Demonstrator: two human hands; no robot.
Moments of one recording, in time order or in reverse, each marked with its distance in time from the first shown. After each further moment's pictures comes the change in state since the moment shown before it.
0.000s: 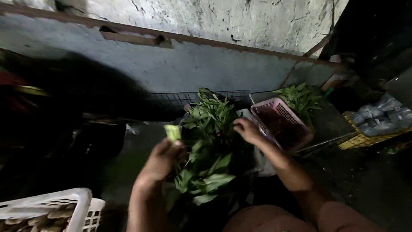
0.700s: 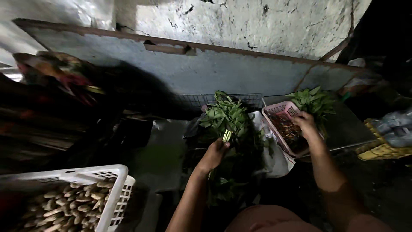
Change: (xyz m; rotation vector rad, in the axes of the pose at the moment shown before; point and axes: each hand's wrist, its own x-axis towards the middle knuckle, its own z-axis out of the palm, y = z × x) left_hand 0.016 -0.016 0.084 0.178 -0.272 -0.127; right_hand -0.033 0.133 -0.113 0.449 0.464 0.306
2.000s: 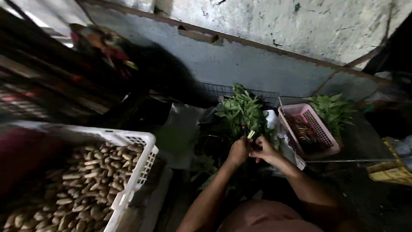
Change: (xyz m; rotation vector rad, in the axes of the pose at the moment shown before) left_hand -0.004 -0.003 0.057 0.172 0.124 -0.137; right_hand -0.155 -0.041 0.151 -0.160 -0.815 0.002
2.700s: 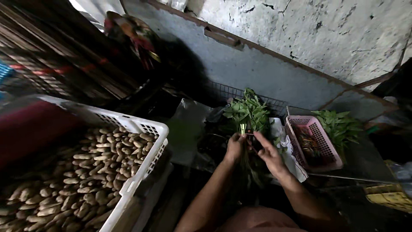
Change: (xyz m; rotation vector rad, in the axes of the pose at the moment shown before) left_hand 0.003 -0.019 -0.012 -1.040 0.226 -0.049; right_hand -0.006 -0.018 0.018 0.128 0.167 -0.545
